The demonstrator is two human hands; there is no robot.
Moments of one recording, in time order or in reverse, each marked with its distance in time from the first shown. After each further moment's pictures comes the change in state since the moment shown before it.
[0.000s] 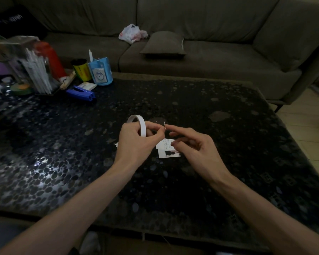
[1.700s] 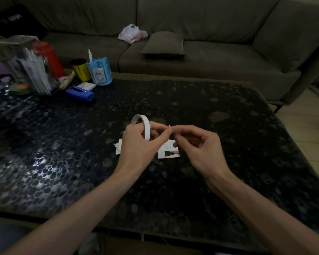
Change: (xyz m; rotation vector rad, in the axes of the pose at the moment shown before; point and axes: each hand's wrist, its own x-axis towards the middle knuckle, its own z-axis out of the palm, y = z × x) left_hand -0.005 0.001 0.008 -0.021 -0.006 0.106; right_hand 0.002 0.001 0.000 0.009 0.156 0.037
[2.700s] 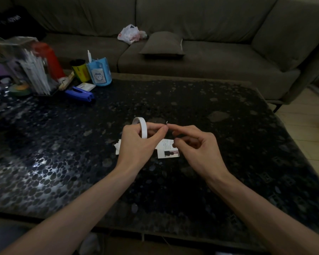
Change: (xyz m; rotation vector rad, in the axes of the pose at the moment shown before) left_hand 0.001 -0.001 0.000 -0.144 0.015 -0.142; right_hand -0.001 -0.002 0.001 -0.044 -0.044 -0.029
